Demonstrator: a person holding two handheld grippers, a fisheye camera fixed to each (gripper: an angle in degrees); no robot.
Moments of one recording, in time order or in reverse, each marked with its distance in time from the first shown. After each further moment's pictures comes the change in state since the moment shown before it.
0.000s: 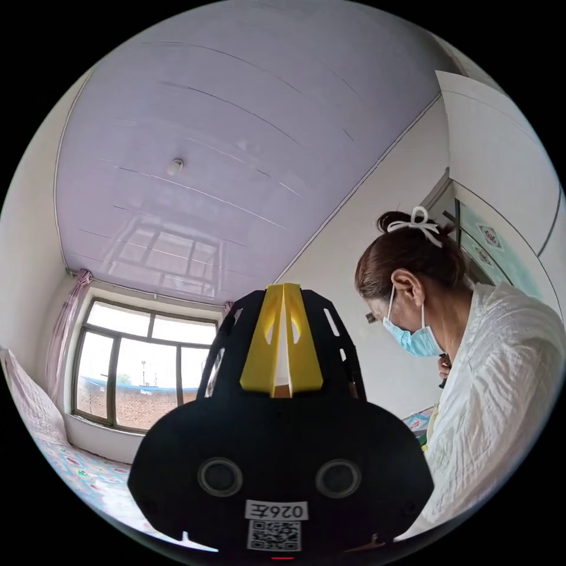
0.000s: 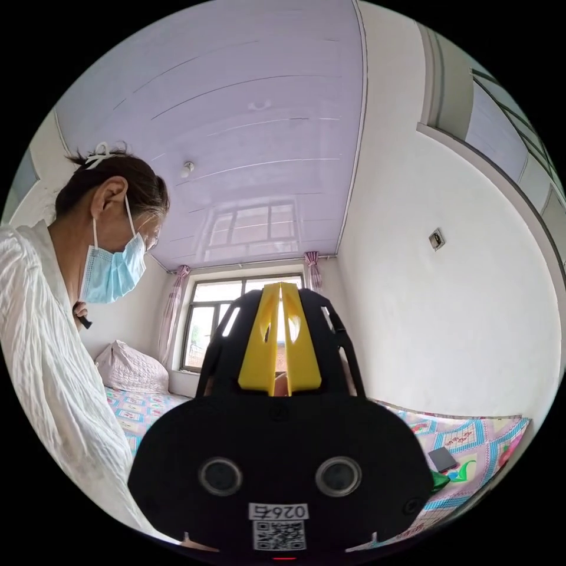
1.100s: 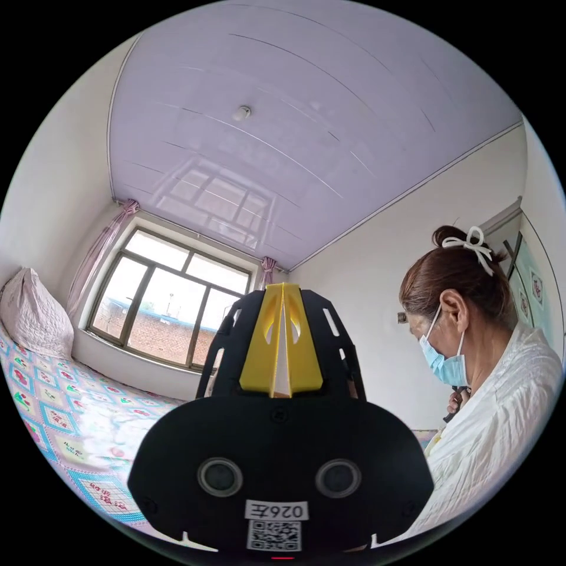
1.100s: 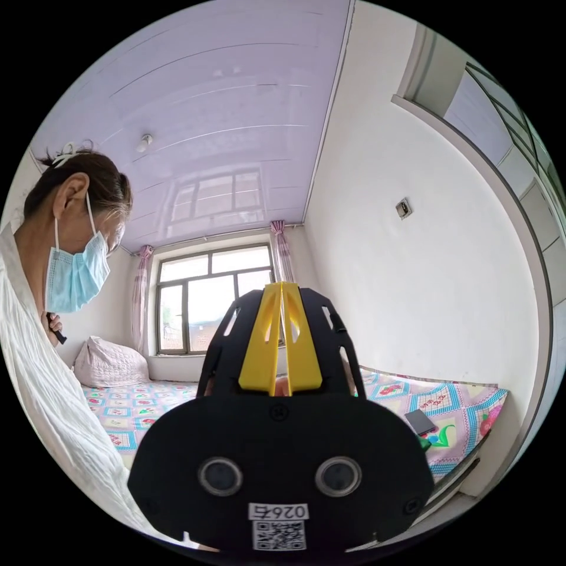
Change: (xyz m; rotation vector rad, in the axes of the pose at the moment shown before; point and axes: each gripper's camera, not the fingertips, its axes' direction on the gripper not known) left arm -0.059 0.054 0.051 -0.203 -0.168 -0.297; right arm 0.024 0.045 0.050 -0.170 0.180 0.072
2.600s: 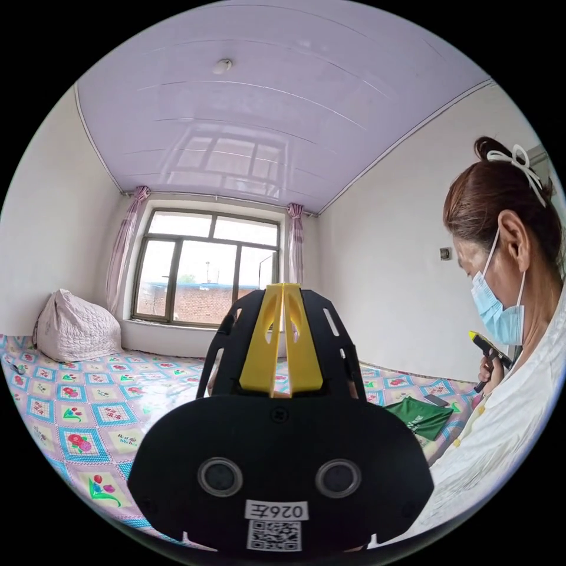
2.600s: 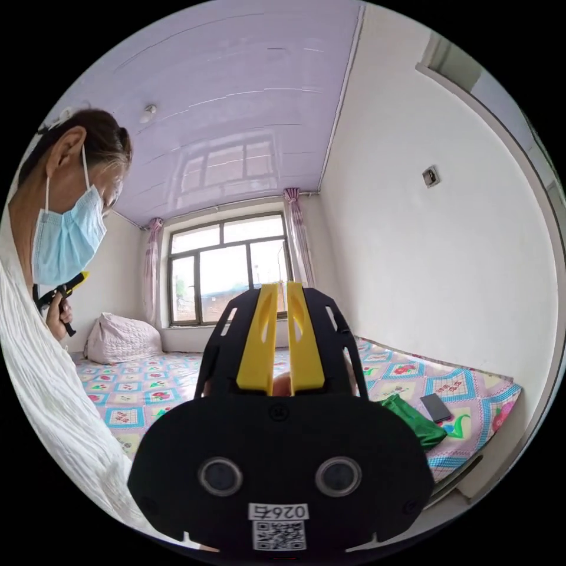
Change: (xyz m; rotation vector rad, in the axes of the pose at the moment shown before) left arm -0.075 0.052 0.066 -0.312 -0.223 0.157; right arm -0.045 0.034 0.111 -0.168 -0.084 -0.003
